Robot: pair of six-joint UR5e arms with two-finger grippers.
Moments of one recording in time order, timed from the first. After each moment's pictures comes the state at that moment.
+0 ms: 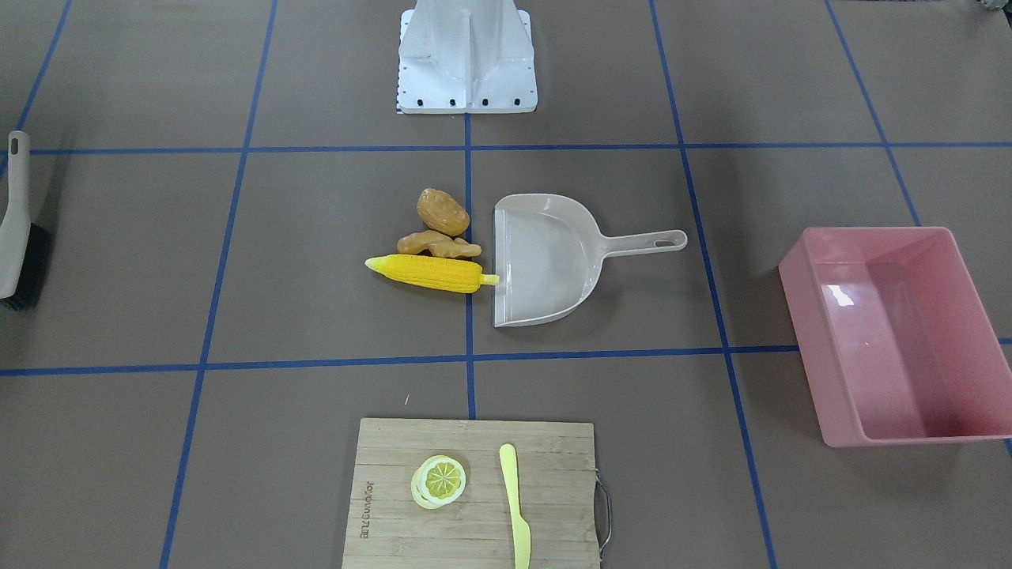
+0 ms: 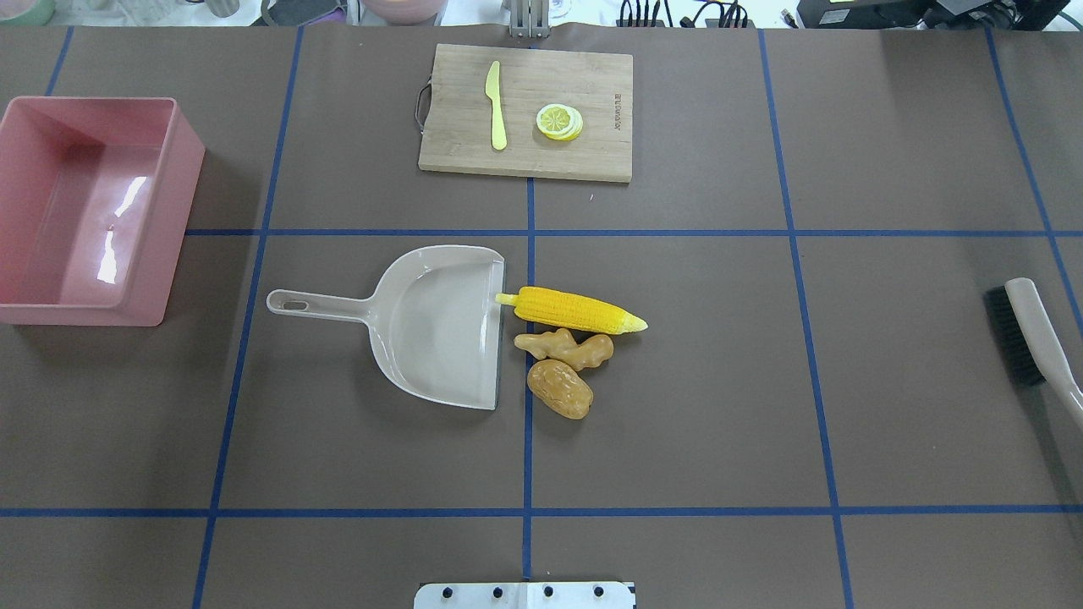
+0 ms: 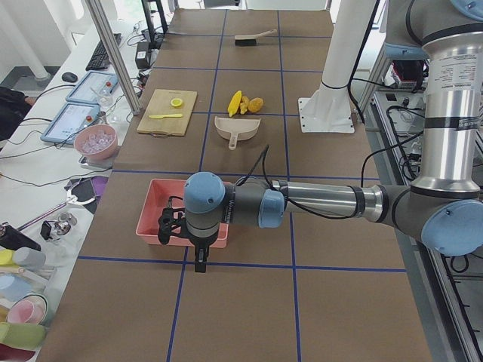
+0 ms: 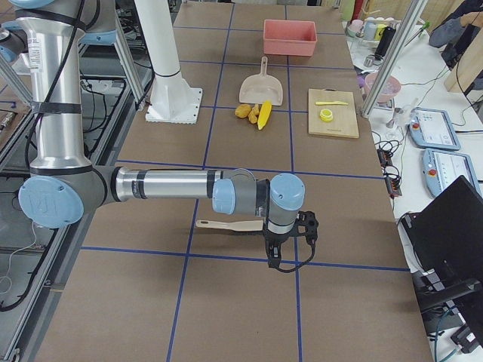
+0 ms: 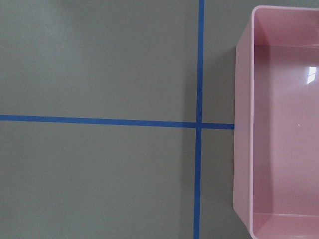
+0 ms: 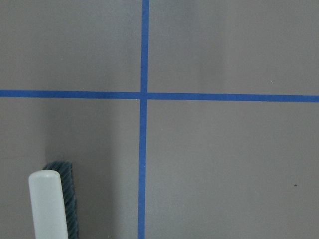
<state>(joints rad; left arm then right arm) -1.67 -1.54 -1.68 -1.61 -2.37 -0.04 1.57 -1.58 1.62 -1.63 2.29 -0.02</state>
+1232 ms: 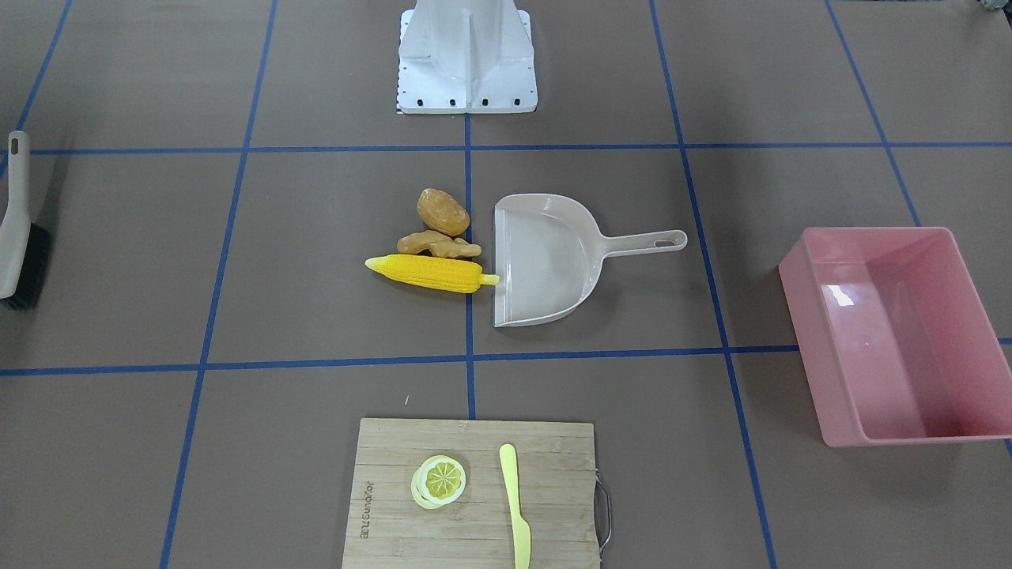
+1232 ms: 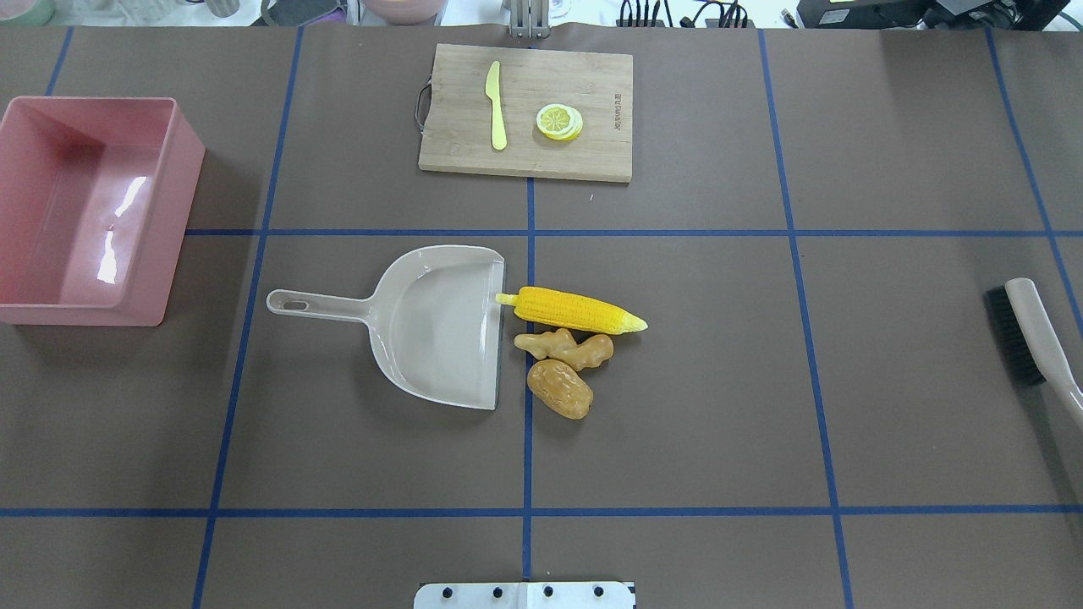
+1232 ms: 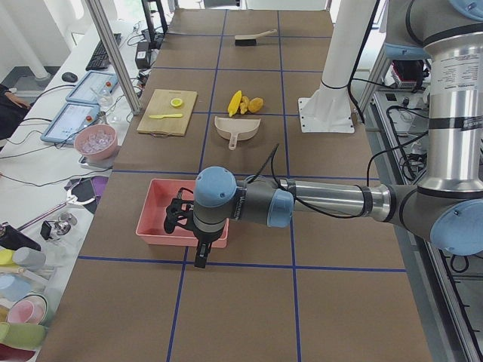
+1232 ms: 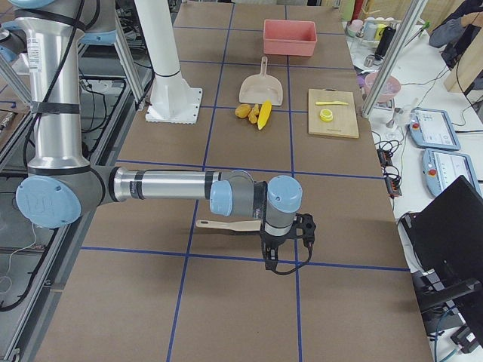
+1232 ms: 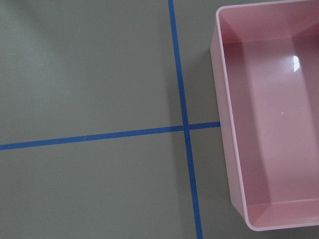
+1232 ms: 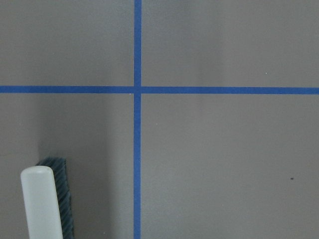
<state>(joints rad) -1.67 -1.50 -1.72 -1.68 -2.36 0.05 1.58 -1.59 1.62 -1.63 2.29 -0.02</state>
